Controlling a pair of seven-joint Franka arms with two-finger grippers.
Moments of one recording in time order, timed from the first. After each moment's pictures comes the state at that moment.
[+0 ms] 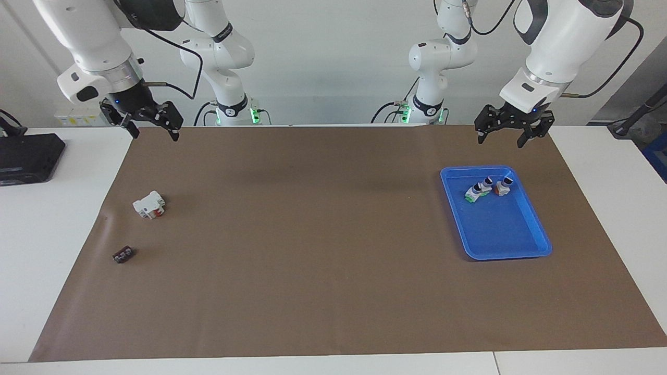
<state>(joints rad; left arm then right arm) 0.11 -0.02 -0.24 -1.62 0.00 1.56 0.11 0.05 -0.06 -0.08 -1.65 -0.02 1.54 0.07</state>
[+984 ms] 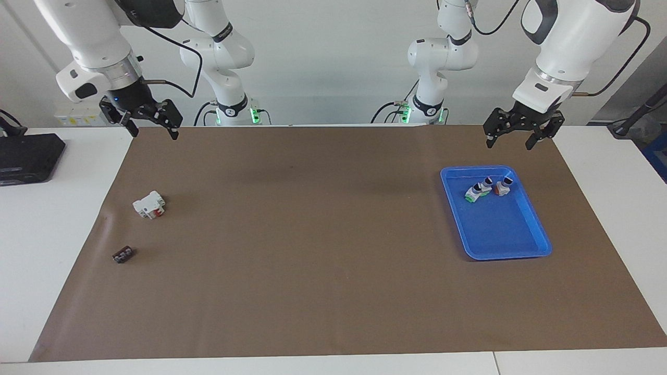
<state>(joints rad) -0.13 -0.02 0.03 -1.63 0.00 1.62 0.02 0.05 -0.07 -0.08 -1.65 -0.02 1.54 0.07</state>
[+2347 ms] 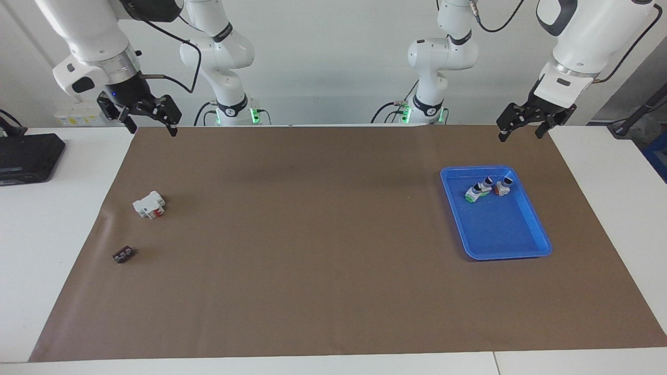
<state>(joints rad) -0.10 -0.03 0.05 -1.59 0.01 1.53 -0.07 0.05 -0.07 -0.08 -1.62 -0.02 1.52 0.08</state>
